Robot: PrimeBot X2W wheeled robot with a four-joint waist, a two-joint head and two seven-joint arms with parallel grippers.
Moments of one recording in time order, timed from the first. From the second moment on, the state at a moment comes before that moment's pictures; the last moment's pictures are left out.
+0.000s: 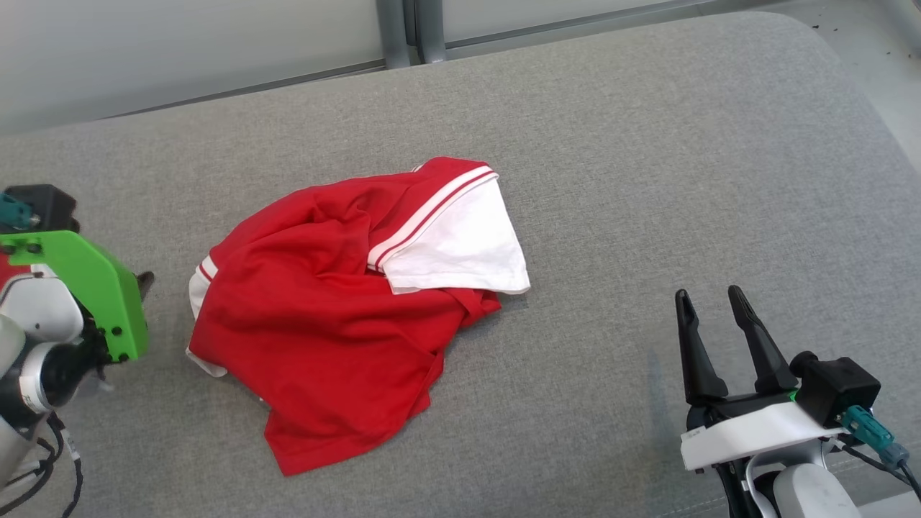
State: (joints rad) left arm -0.73 0.85 -0.90 0.23 -1.23 0.24 0.51; right arm -0.04 -0.05 0.07 0.08 0.28 0.13 -0.26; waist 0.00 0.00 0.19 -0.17
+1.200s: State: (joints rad) left arm -0.27 0.52 -0.86 0.08 -1.26 0.50 -0.07; right arm -0.04 -0.05 0.05 0.07 0.22 0.13 -0.26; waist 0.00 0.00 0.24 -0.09
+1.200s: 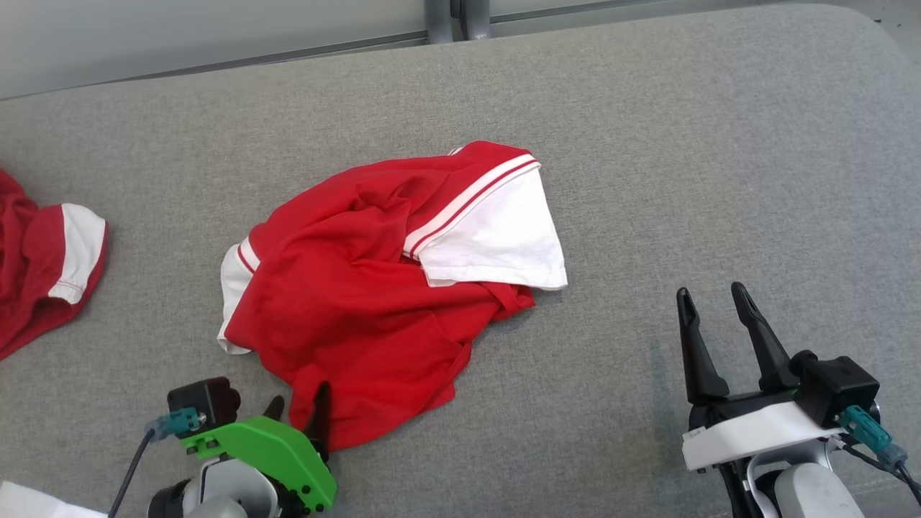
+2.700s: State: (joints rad) left arm -0.73 1.24 -0.57 -0.73 -1.45 0.37 0.59; right arm -0.02 -0.05 0.08 0.10 0.31 0.13 -0.26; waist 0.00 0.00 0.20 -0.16
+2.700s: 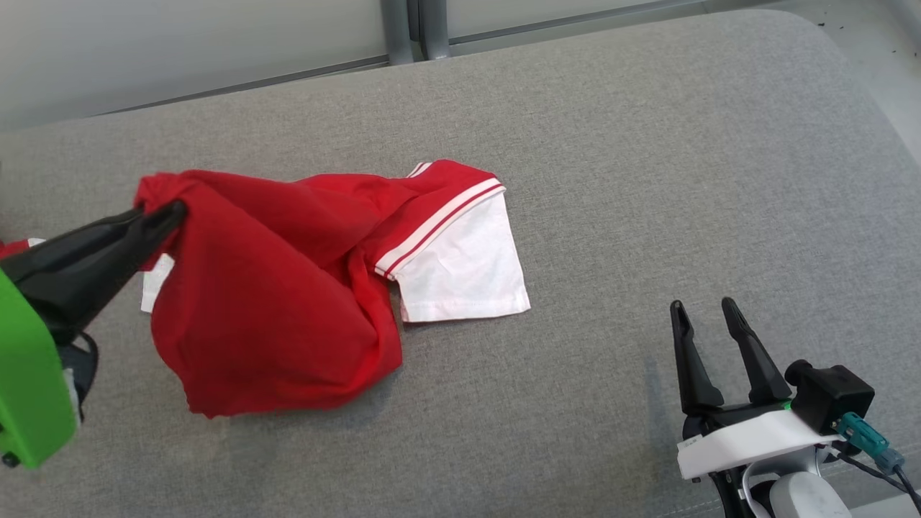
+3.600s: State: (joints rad) left arm -0.72 0.89 -0.69 0.32 -1.28 0.10 0.24; right arm -0.10 -0.05 0.13 0.09 0.25 0.13 -0.26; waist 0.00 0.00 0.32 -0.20
